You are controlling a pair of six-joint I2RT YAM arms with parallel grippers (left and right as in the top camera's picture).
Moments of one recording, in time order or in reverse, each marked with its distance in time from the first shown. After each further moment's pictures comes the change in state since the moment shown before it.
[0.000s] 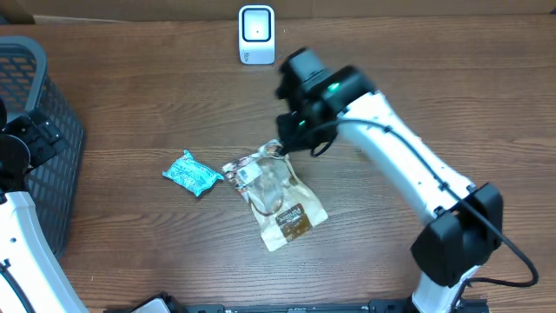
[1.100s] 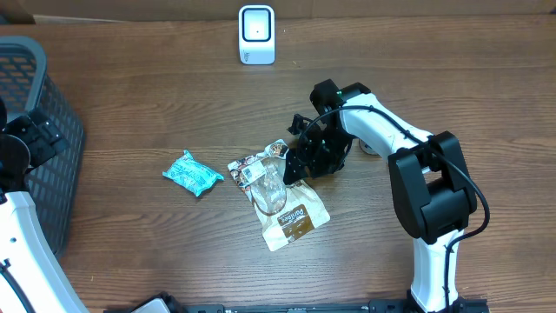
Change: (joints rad) left arm 0.000 0.000 0.000 0.000 0.000 0.000; right arm -0.143 0.242 -0.244 0.109 -0.320 -0.407
